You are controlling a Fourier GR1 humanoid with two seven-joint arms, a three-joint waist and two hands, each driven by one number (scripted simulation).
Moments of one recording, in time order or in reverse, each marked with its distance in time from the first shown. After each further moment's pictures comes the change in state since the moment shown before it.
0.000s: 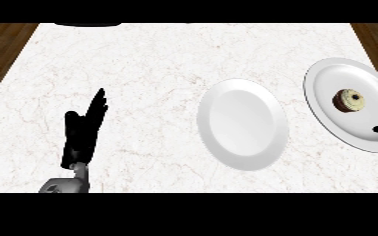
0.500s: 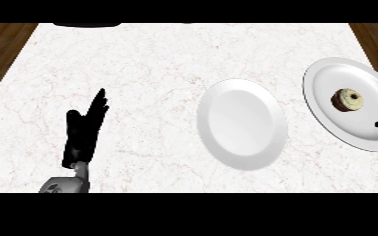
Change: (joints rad) left arm -0.006 0.005 -0.002 0.016 0.003 0.001 0.003; right arm -0.020 0.003 -0.015 -0.036 -0.003 0.066 0.043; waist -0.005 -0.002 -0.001
